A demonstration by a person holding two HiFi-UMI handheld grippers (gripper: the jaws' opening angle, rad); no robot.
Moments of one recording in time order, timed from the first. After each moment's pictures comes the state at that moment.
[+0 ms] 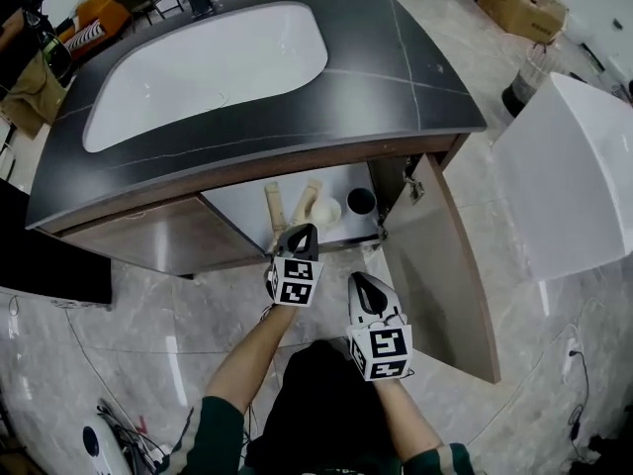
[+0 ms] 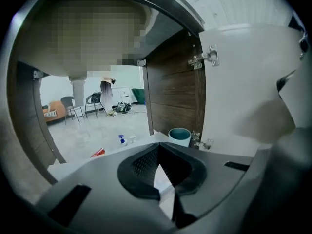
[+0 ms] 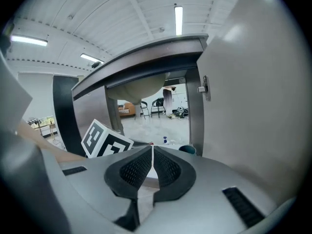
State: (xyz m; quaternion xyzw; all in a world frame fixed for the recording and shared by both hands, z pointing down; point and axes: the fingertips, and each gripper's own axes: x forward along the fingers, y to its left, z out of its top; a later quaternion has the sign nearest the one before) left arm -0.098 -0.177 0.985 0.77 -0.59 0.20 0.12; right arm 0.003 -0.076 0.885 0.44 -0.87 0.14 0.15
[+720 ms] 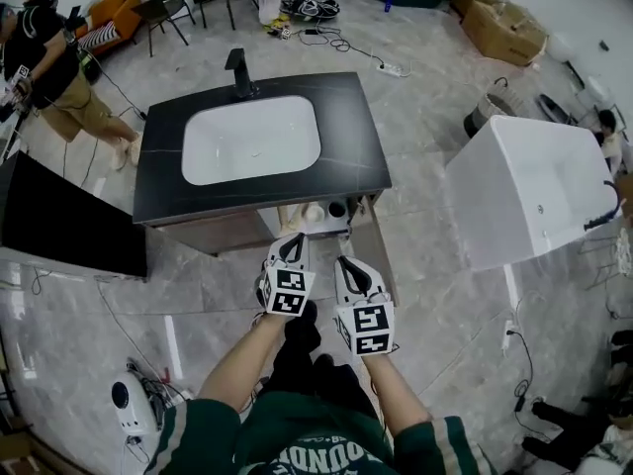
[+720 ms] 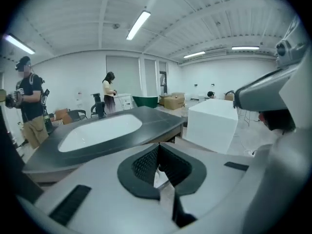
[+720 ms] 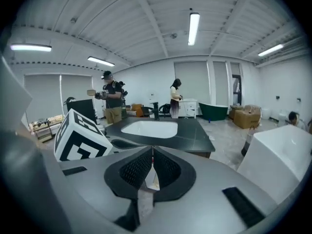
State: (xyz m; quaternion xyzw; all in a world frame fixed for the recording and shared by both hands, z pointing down) left arm -0.087 -0.026 0.543 0.77 -0.59 0.21 0.13; right arm -0.006 0.017 0.455 0.41 -0.88 0.12 0.19
